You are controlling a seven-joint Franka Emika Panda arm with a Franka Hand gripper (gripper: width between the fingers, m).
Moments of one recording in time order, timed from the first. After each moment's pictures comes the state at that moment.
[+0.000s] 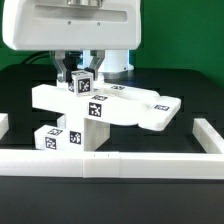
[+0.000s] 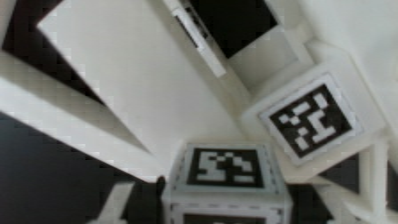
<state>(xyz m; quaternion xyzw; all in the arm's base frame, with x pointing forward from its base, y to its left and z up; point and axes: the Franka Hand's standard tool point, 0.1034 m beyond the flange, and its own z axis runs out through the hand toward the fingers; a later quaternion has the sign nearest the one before) 0.605 -0.075 0.118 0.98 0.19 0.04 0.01</state>
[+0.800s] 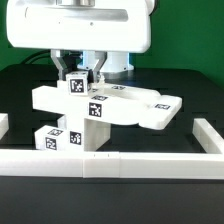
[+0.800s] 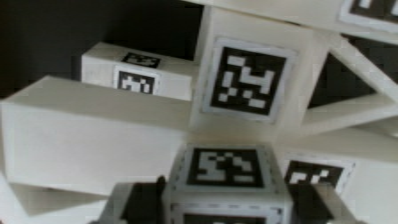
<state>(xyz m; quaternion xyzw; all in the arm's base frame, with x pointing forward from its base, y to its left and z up) 0.605 -0.071 0.118 0.99 -0.16 0.04 -0.01</state>
